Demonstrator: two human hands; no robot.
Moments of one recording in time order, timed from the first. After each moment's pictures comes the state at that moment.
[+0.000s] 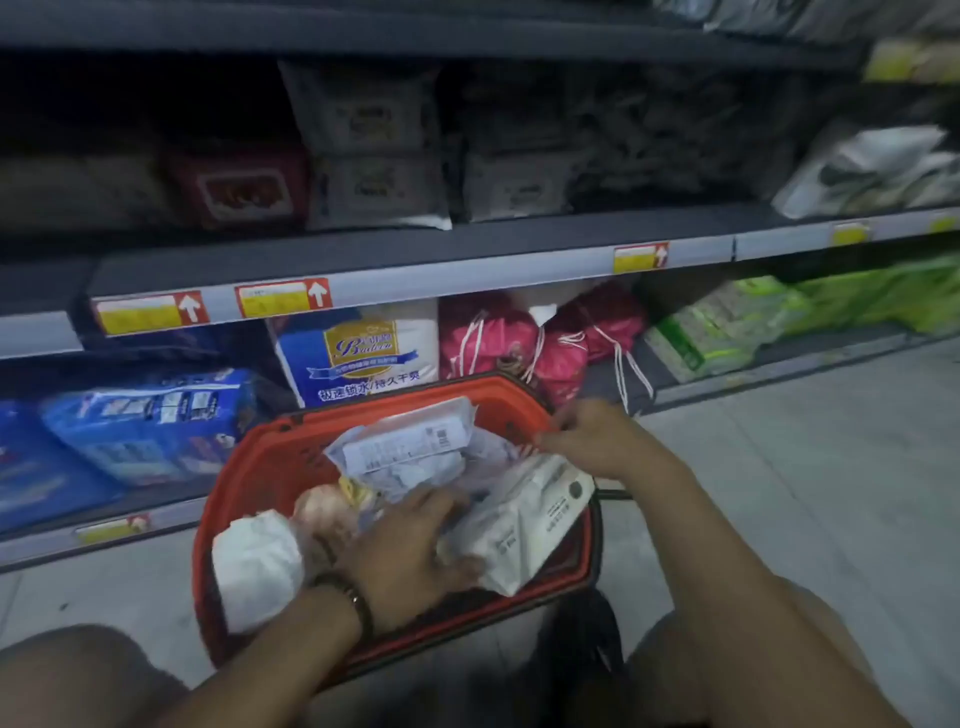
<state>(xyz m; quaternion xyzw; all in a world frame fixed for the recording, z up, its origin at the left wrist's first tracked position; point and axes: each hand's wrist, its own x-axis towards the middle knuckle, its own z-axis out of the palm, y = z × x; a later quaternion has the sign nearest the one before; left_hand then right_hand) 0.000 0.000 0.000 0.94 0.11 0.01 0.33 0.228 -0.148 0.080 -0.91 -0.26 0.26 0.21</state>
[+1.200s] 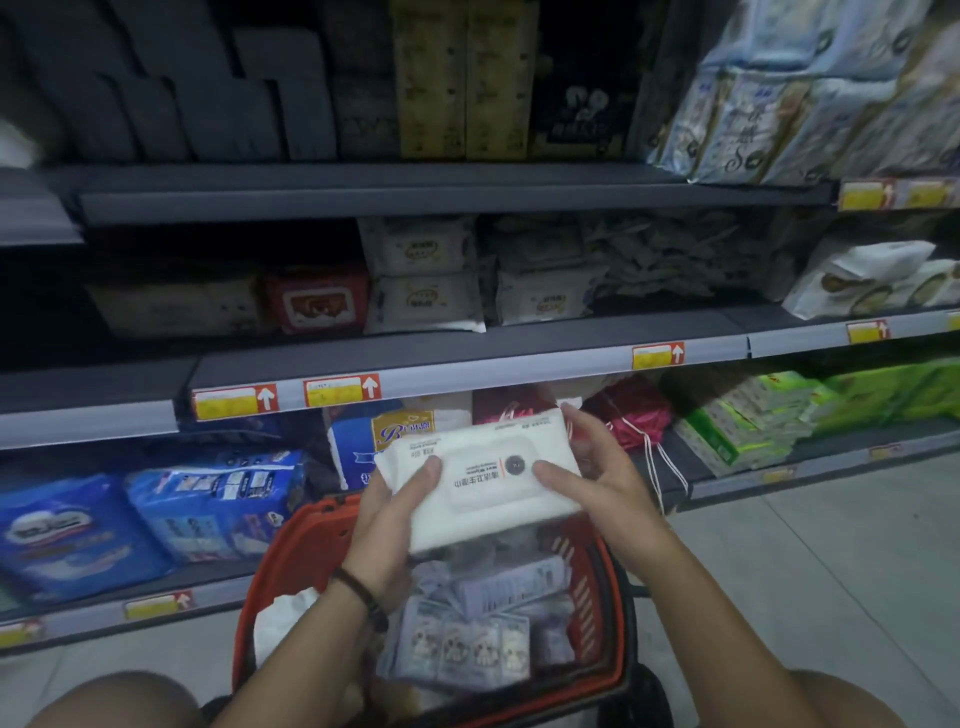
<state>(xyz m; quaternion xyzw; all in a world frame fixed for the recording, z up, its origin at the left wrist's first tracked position) 0.027 0.028 0.085 0.46 0.26 0.27 0.80 0.194 -0.135 0.107 -0.68 -0.27 0.24 0.64</state>
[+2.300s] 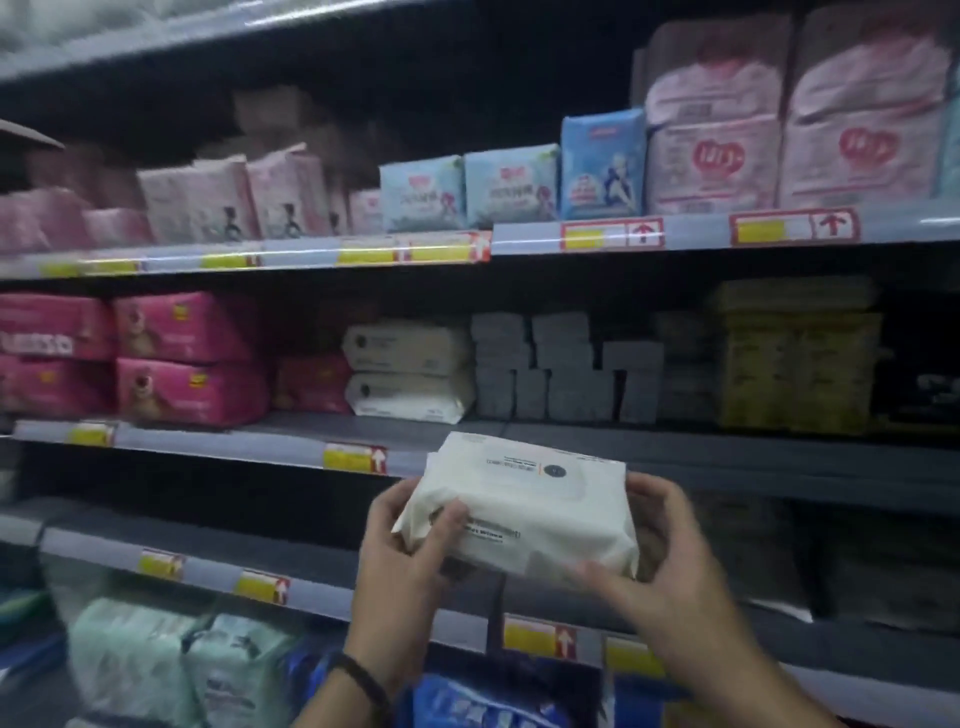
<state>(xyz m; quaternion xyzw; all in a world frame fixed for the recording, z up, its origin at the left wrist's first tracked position) -0.156 0.214 0.278 0.50 0.26 0.60 0.57 0.043 0.103 0.282 -0.57 -0.52 0.16 0.62</state>
